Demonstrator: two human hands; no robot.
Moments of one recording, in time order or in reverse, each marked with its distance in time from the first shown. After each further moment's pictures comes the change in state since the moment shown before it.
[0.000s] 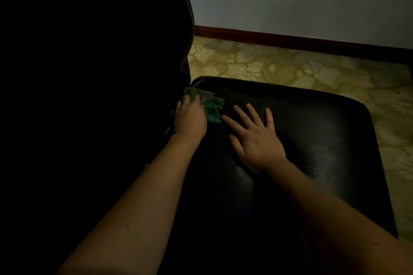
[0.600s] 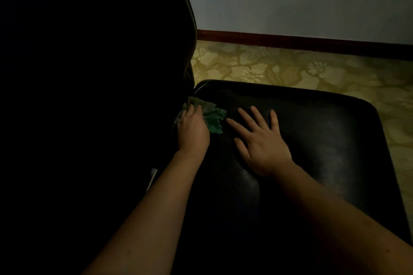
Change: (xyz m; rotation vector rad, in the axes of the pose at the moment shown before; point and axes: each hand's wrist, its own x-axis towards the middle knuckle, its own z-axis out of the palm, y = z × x) left_hand -0.016 -0.006 0.011 -0.024 0.132 -0.019; right_hand 0.001 0.000 0.001 -0.004 -0.001 0.000
